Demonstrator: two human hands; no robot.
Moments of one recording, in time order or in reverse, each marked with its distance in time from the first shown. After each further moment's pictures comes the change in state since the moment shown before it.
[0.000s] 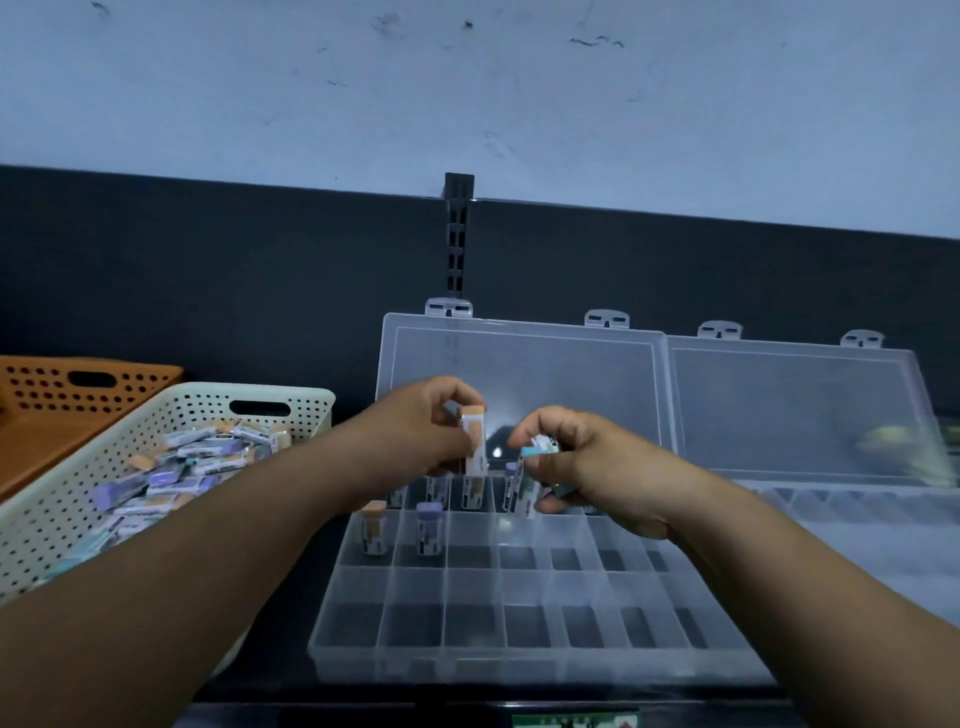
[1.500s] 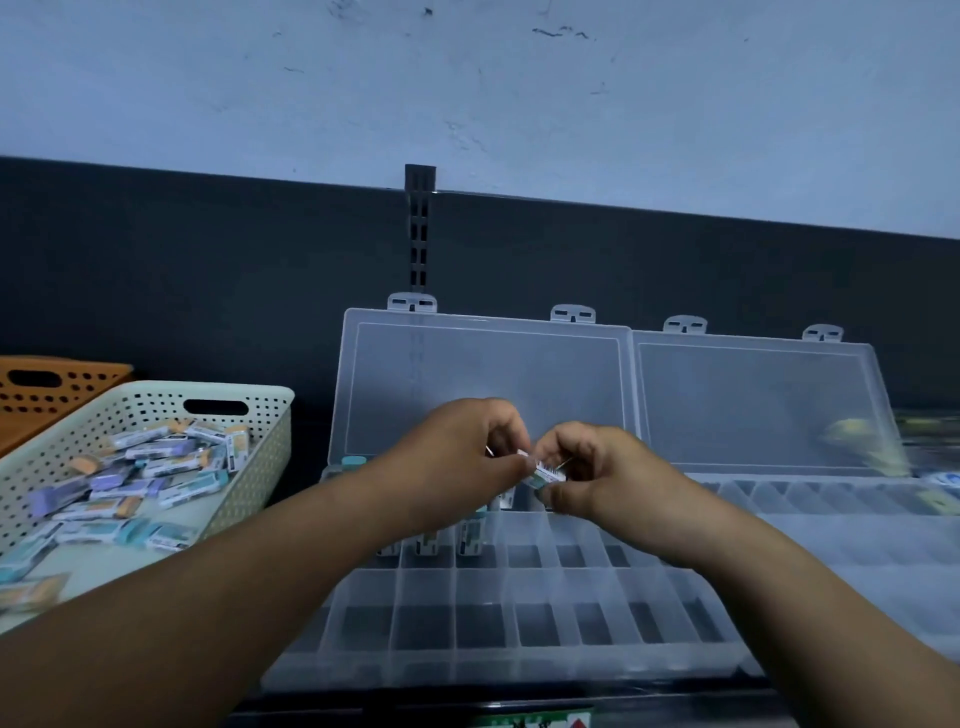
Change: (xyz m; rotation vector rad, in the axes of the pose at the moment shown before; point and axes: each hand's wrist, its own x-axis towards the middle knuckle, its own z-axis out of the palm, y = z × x) left_hand 0.014 0.013 0.063 0.232 -0.009 0.238; right_hand -0.035 0.019 -0.028 -0.272 0.134 -0.132
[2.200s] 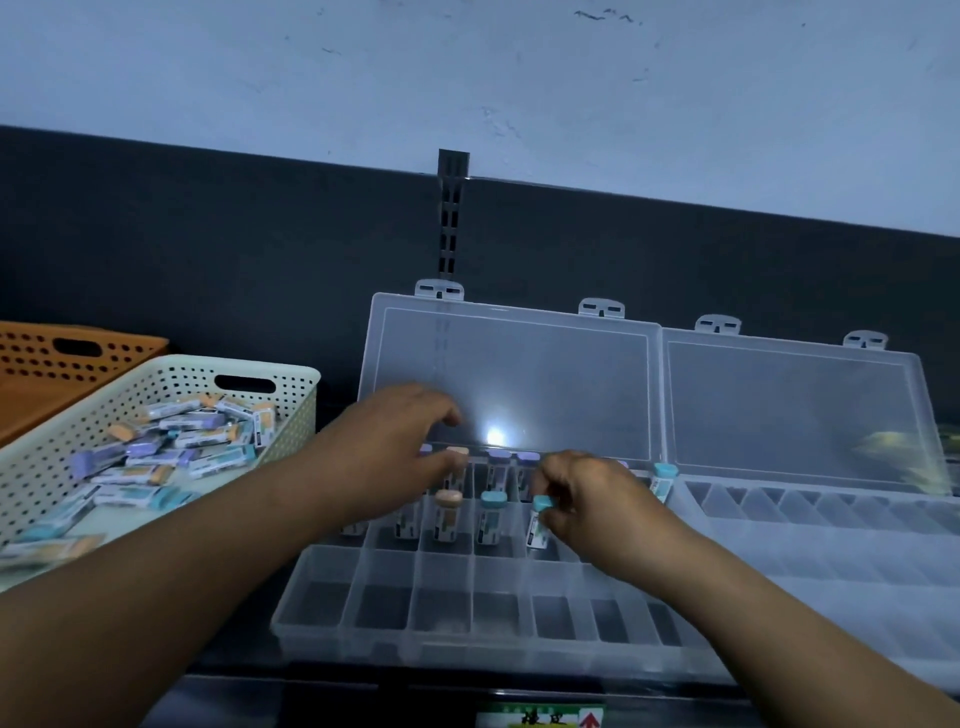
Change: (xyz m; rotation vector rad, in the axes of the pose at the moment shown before) left_hand -0.027 -0.038 -0.042 0.599 0.082 0.018; right_hand 0.017 0.030 0.033 -0.544 0.022 -0.111
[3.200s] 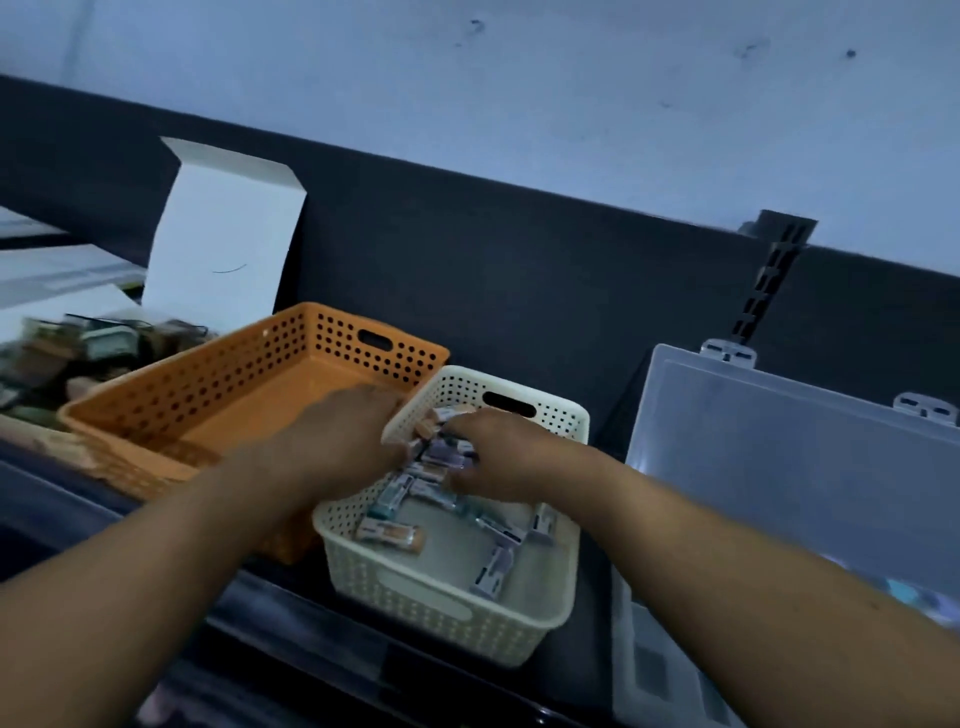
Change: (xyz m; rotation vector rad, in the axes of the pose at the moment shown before) left_hand -0.129 -0.214 -0.099 0.112 -0.015 -0.511; right_hand 0.170 -0.270 0.103 -0.232 -0.326 -0.415
